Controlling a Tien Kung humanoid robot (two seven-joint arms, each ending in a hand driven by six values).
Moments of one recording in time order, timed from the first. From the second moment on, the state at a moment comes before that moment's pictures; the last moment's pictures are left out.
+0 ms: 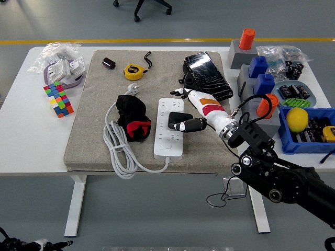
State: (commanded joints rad) left arm -0.31 0.25 -0.01 -0.42 0.44 0.12 0.21; right arm 0.68 -0.08 0.53 1.00 -1.65 -0.40 0.01
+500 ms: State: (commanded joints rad) left arm -0.31 0.25 0.00 -0.43 0.45 0.12 0.21; right arm 0.72 -0.03 0.46 0.85 -1.59 -0.46 0.08
